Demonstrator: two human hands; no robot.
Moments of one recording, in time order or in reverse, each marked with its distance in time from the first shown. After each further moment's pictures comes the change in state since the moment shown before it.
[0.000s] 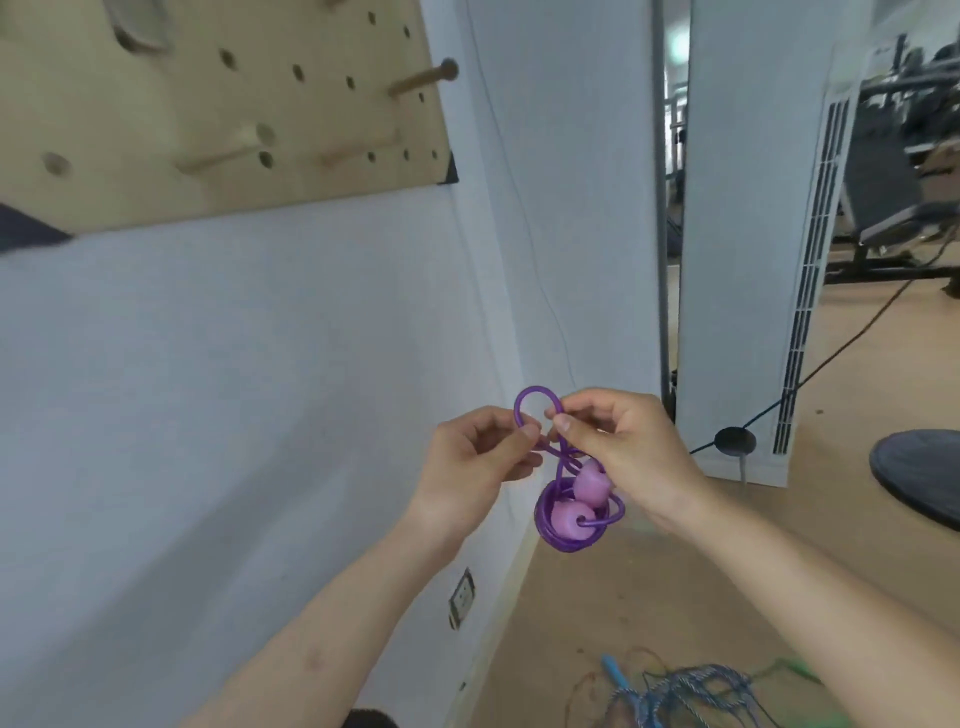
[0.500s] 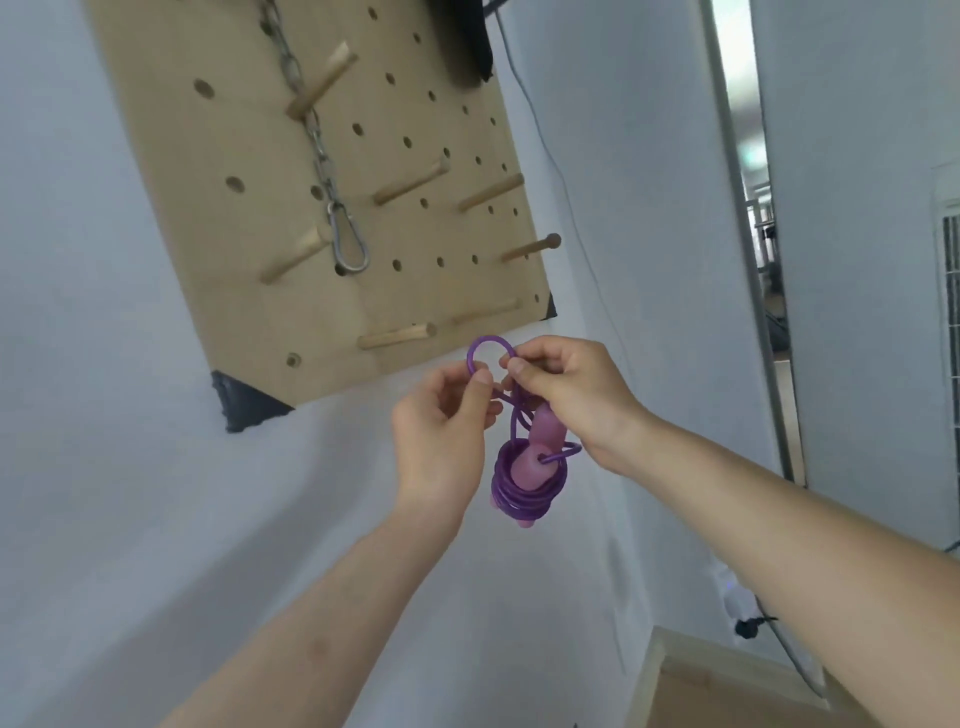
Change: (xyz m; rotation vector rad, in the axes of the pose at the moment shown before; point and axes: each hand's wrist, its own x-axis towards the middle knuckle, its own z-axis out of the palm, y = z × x) left_hand 0.029 0.147 -0.077 0.080 0.499 0.410; right_hand 0.116 -0.156 0.086 0.208 -0.087 -0.218
